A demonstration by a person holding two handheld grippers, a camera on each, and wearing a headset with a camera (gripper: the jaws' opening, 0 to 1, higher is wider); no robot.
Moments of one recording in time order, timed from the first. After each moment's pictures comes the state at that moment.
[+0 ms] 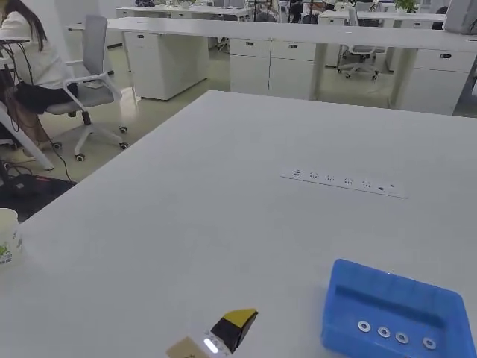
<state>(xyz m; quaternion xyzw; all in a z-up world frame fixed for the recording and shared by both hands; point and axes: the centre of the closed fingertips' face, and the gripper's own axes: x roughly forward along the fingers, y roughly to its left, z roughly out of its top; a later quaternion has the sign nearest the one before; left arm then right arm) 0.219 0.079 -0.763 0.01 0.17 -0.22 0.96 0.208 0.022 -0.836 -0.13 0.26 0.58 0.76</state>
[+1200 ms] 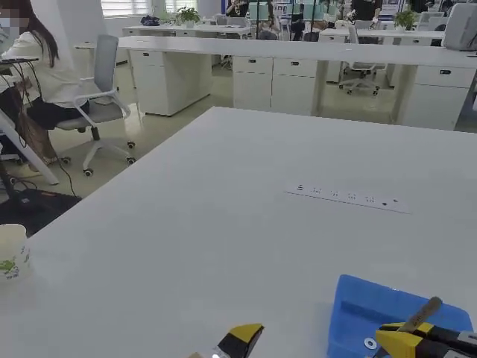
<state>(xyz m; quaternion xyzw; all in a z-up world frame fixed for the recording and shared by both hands) 0.218 0.080 -0.761 0.01 0.17 -0.22 0.96 0.291 0.023 -0.769 0.01 0.24 0.53 0.82</state>
